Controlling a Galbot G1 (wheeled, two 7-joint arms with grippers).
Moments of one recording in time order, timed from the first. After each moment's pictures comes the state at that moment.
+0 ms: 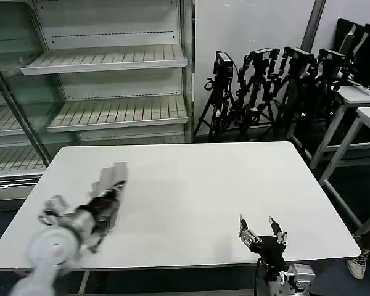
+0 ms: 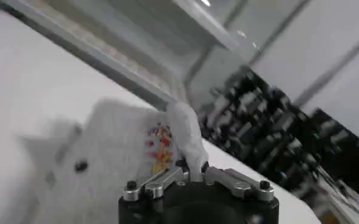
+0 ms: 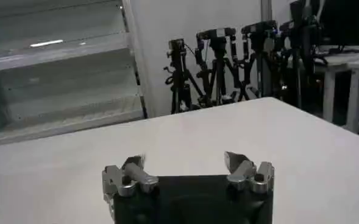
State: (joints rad) left arm 1.10 -1.09 -0.46 -2.03 -1.30 0.53 -0.40; right arm -1.63 1.36 0.43 2.35 0.33 -0.36 0.27
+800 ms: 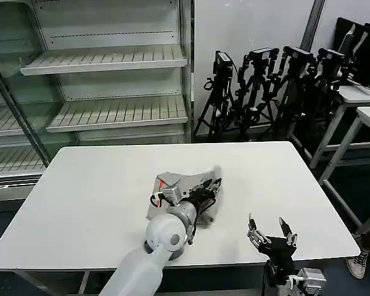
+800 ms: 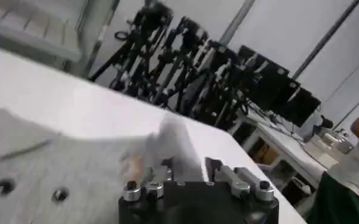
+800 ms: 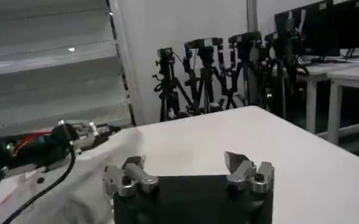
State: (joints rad) left arm 0.80 -1.43 0.06 -1.78 -0.90 0.48 -0.39; right arm -1.66 1.38 0.47 2.39 0.31 -0.35 0.27
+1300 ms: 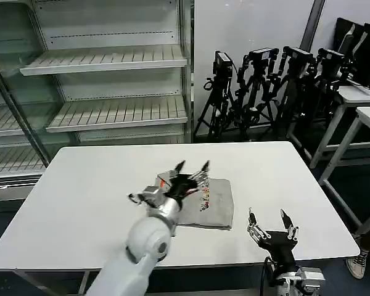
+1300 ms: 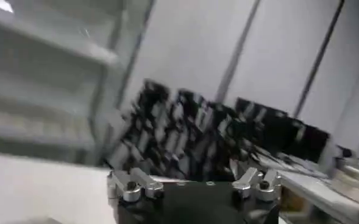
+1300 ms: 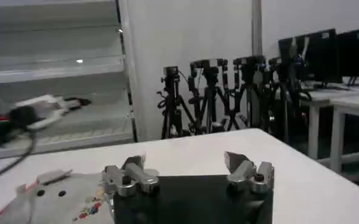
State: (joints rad) left arm 0.91 -1.34 -0.05 -1.92 -0.59 0.32 -0.28; right arm -1.64 1.38 0.46 2.38 0.22 -0.30 0.23
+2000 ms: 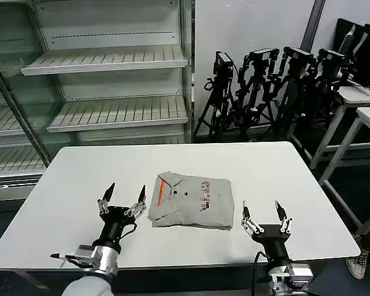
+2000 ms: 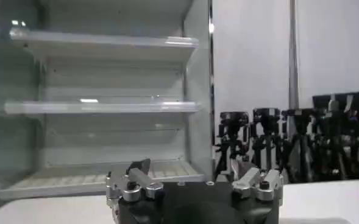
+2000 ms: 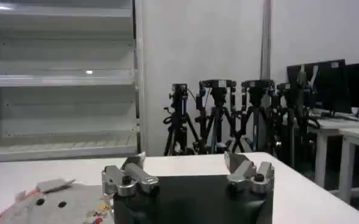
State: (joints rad) left arm 1.43 -1.26 -0.38 -2.21 -0.19 0.15 -0.20; right arm -1.58 1.38 0.42 2.33 0.12 -0.25 0.23
